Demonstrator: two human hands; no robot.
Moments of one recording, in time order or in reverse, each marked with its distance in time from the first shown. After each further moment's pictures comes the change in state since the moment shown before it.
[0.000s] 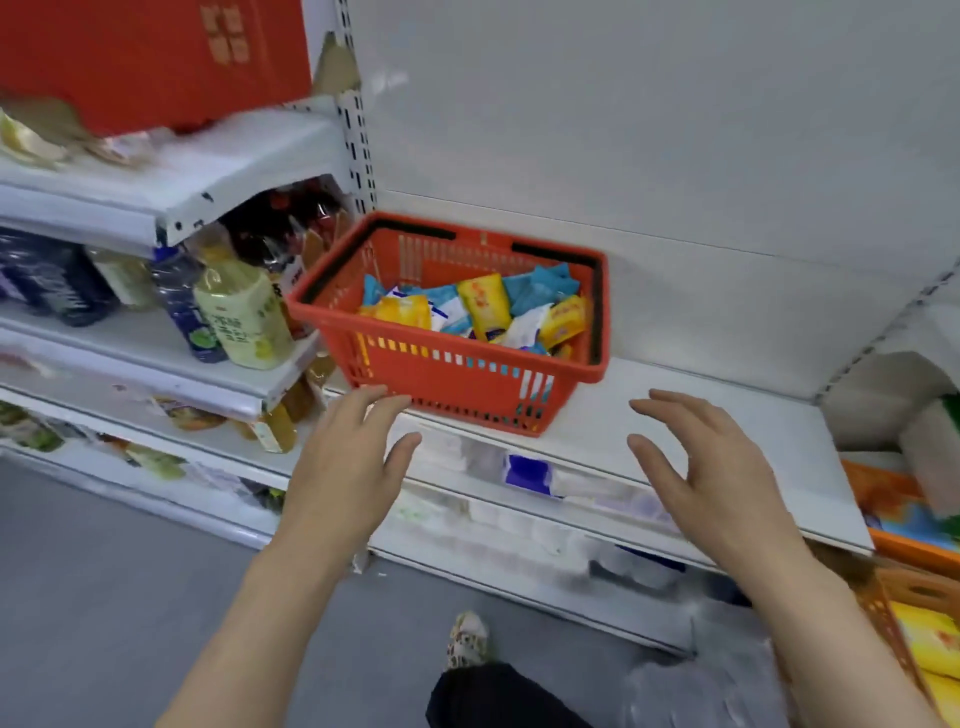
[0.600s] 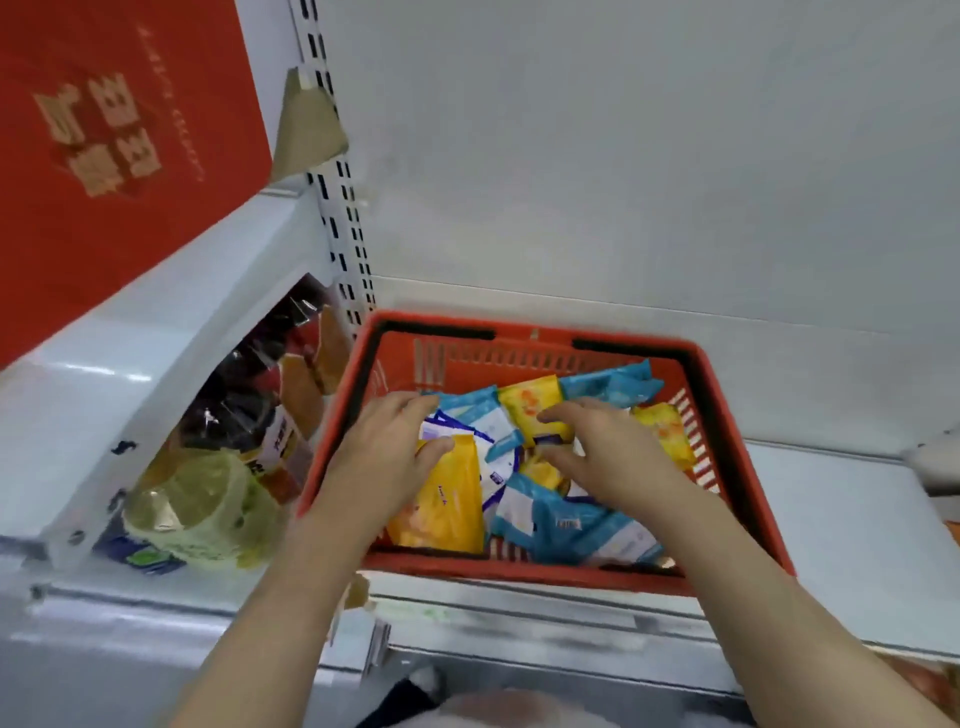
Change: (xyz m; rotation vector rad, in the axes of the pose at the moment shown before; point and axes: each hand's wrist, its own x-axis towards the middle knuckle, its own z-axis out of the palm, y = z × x) left_hand 0.289 -0.135 0.053 -0.098 -0.349 0.074; right_hand 0.290 -0.077 0.164 -0.116 -0.454 0.112
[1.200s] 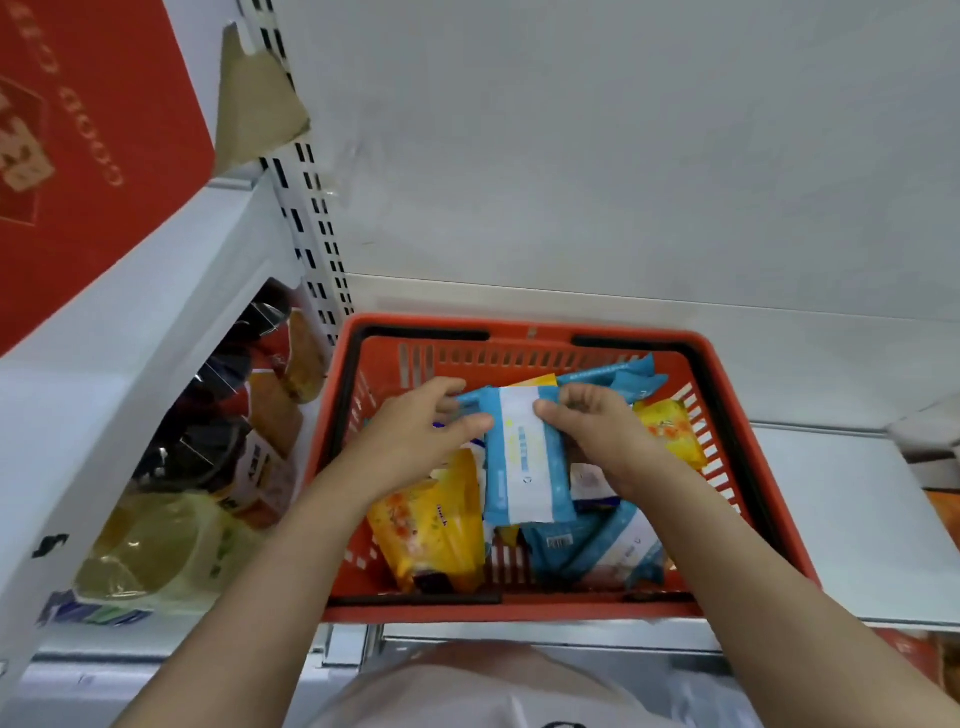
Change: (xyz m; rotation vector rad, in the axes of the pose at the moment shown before) left_hand 0.060 0.002 0.000 -0.533 -0.365 -0.111; right_hand 0.047 0.002 0.019 1.157 -0.019 0.429
